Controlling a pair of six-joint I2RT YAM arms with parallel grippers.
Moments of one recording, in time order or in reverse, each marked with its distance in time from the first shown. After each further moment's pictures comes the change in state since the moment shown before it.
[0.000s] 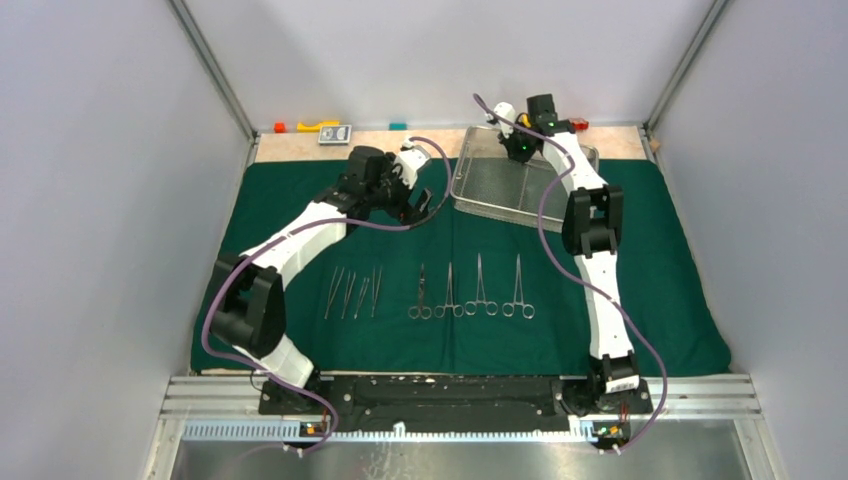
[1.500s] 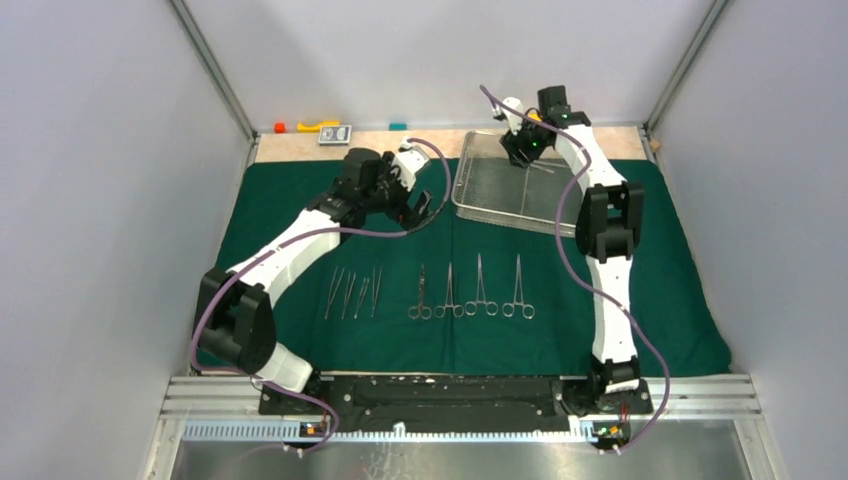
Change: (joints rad) left arm -0.026 -0.092 -0.033 0.000 -0.005 0.005; right arm -0.010 -0.259 -0.232 -0.063 -0.061 -0.035
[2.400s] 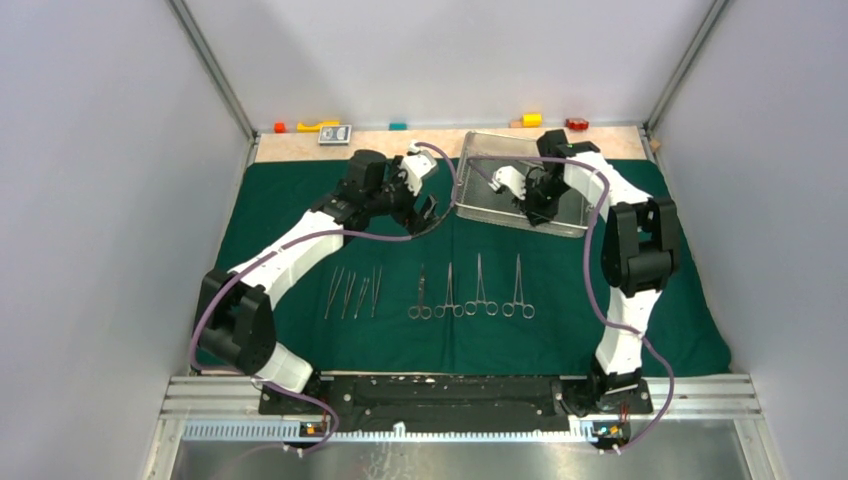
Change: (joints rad) left arm -0.029 -0.004 0.000 0.000 0.074 -0.003; right arm 0.048 -0.416 -0.653 -0.244 0.053 -0.387
